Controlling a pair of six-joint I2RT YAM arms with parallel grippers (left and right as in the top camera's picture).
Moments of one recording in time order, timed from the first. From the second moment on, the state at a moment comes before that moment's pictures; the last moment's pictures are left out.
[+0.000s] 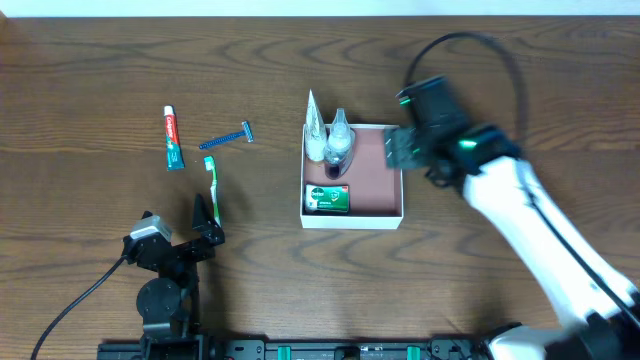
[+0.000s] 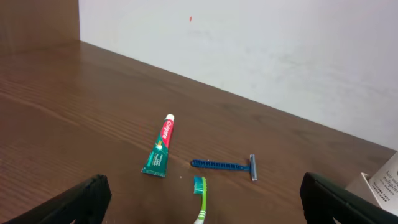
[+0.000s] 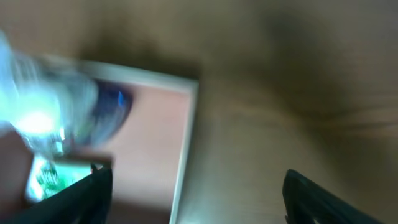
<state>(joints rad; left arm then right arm) 0.05 0.01 0.03 -0.12 -0.14 -0.30 0.40 1.49 1.29 -0.77 0.15 0.27</state>
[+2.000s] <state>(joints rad) 0.17 1.65 1.09 -0.44 -0.20 -0.16 -0.18 1.41 1.31 -0.79 0.15 0.32</state>
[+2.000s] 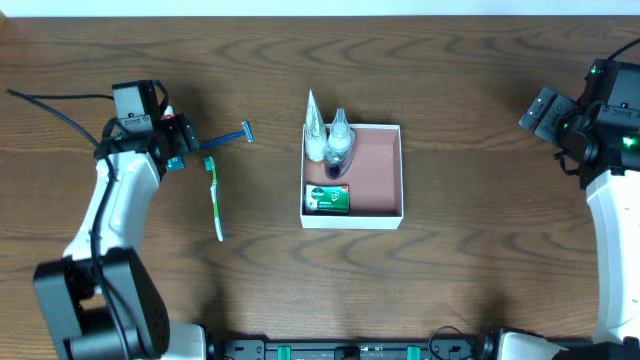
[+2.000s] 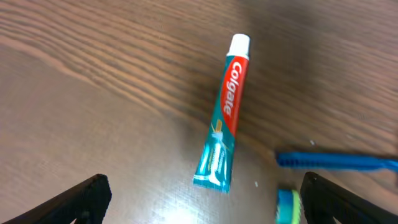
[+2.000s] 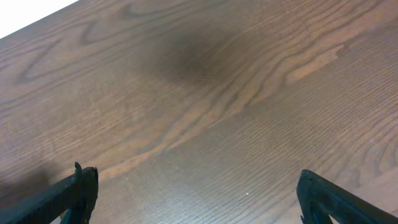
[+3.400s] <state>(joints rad) 0.25 1.97 1.10 -0.11 0.01 -0.02 -0.18 1.41 1.31 -0.79 0.15 0.33</state>
